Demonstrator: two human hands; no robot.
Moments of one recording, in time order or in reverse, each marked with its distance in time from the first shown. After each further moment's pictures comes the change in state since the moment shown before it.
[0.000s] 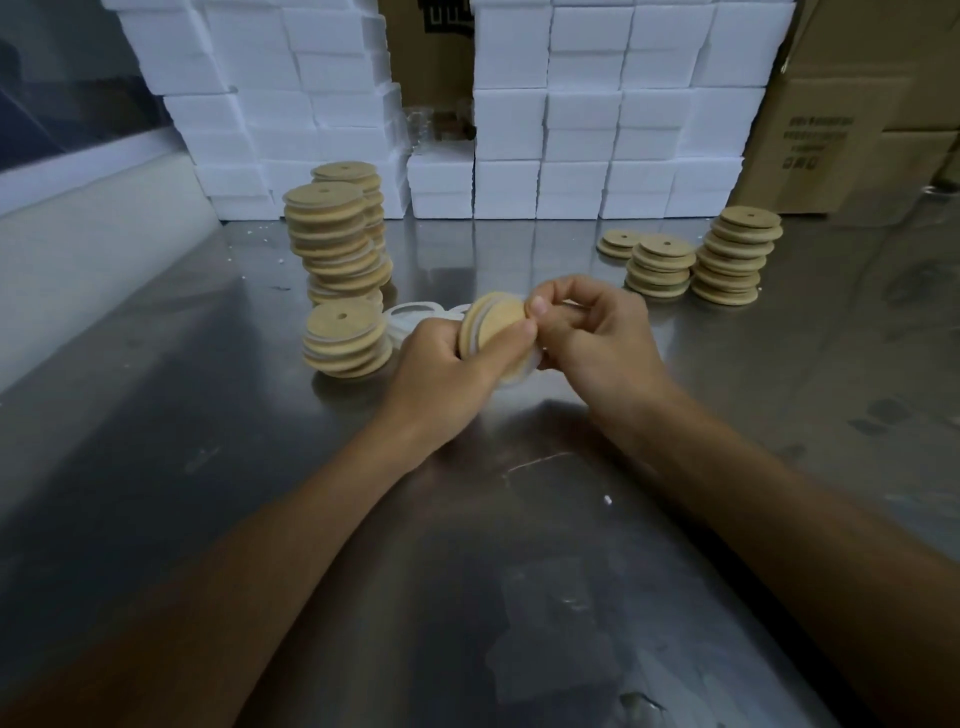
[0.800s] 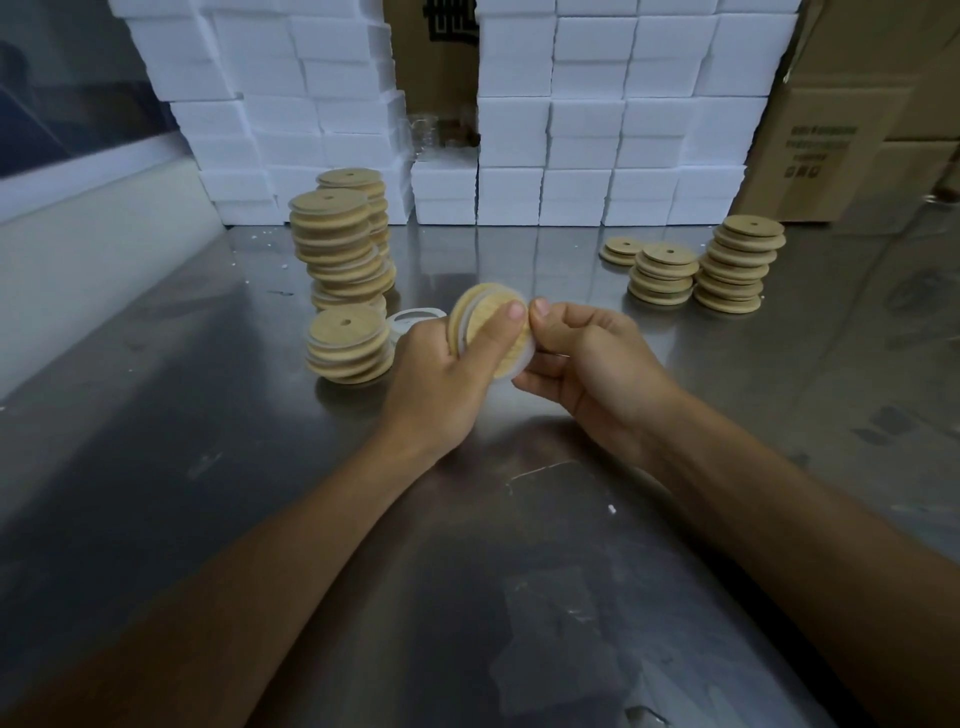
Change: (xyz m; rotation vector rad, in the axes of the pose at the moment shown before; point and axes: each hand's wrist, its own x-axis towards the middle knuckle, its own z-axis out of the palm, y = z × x) left_hand -0.003 0.009 -0.004 -0.014 0.066 0.105; right_hand 0.002 -0.001 0.000 0.329 -0.155 0.324
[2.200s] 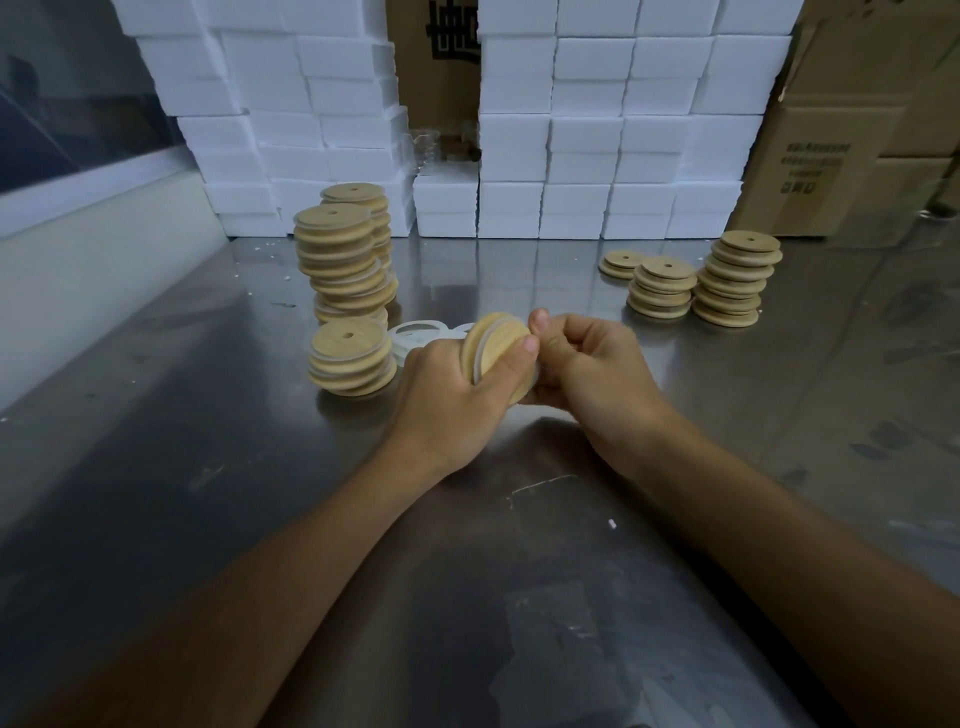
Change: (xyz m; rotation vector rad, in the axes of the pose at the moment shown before) left_hand -0.001 -0.006 0.001 0.160 -0.009 0.130; right_hand 0.006 0.009 -0.002 -0.161 0.060 -0.173
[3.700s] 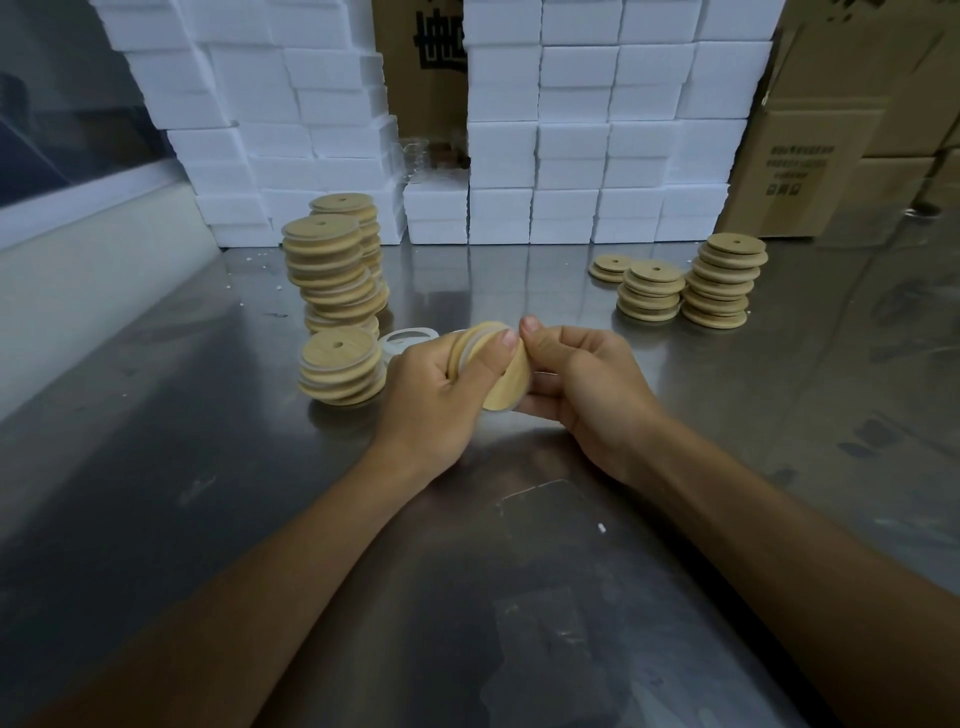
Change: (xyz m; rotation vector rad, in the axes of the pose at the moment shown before) left_hand 0.003 -0.003 0.001 -0.130 0.001 -0.010; right_hand 0.000 -0.001 -0.005 0.124 -0.018 0.131
